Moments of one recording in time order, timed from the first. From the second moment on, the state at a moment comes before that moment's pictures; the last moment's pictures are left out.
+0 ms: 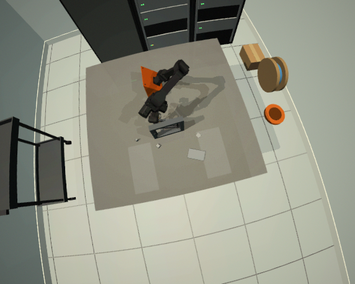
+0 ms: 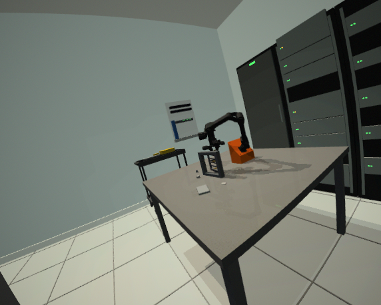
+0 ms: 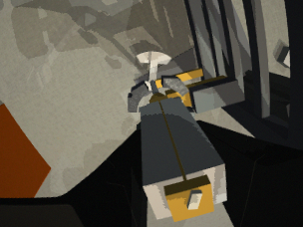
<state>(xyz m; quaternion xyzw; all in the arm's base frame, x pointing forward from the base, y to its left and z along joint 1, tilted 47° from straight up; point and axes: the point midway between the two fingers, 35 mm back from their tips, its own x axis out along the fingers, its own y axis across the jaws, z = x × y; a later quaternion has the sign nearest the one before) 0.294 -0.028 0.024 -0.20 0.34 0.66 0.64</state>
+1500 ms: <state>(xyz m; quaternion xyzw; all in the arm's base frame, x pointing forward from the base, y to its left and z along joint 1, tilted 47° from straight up) 0.212 0.022 0.085 0.07 0.57 0.47 0.67</state>
